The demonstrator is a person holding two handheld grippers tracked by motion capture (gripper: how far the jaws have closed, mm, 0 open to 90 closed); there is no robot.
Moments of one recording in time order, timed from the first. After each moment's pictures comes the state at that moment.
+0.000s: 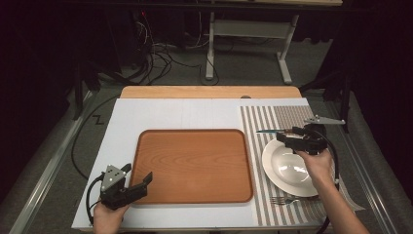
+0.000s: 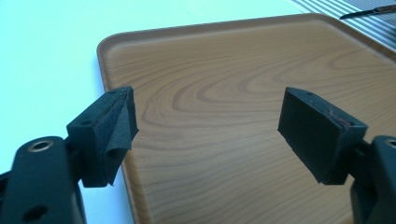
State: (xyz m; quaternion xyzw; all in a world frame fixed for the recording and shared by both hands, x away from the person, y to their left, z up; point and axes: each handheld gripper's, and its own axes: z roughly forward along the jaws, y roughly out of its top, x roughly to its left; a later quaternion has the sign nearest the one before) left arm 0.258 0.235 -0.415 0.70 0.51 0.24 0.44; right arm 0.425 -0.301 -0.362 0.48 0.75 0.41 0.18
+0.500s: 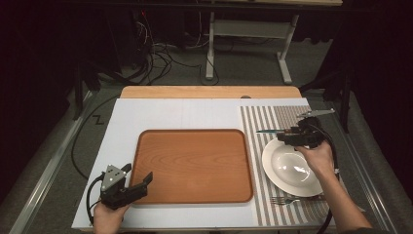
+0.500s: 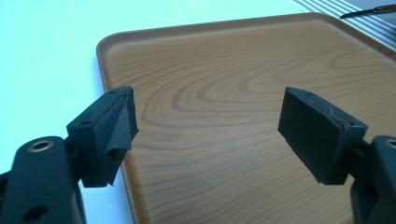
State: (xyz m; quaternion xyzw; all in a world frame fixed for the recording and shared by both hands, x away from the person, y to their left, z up) left arm 0.258 0.235 -0.415 0.70 0.51 0.24 0.44; right arm 0.447 -0.296 -0.356 0.47 0.80 0.32 0.17
